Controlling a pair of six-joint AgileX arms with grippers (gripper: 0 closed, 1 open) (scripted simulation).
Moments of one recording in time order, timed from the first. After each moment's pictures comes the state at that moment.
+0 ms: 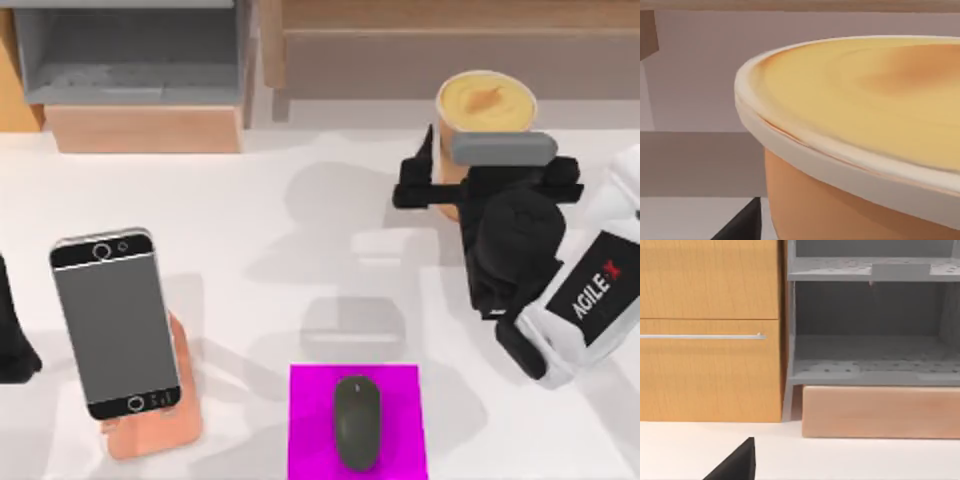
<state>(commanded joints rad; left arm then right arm) 0.00 0.00 0.00 0.00 0.00 0.00 0.52 2.29 0.84 1.45 0.56 0.00</state>
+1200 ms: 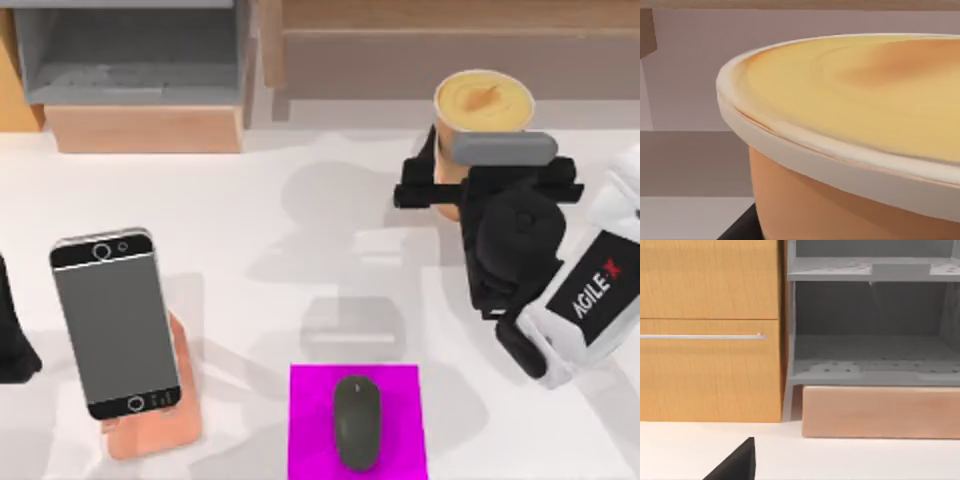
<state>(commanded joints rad) 0.00 0.00 0.00 0.00 0.00 0.00 0.52 2.29 0.84 1.45 0.56 0.00</state>
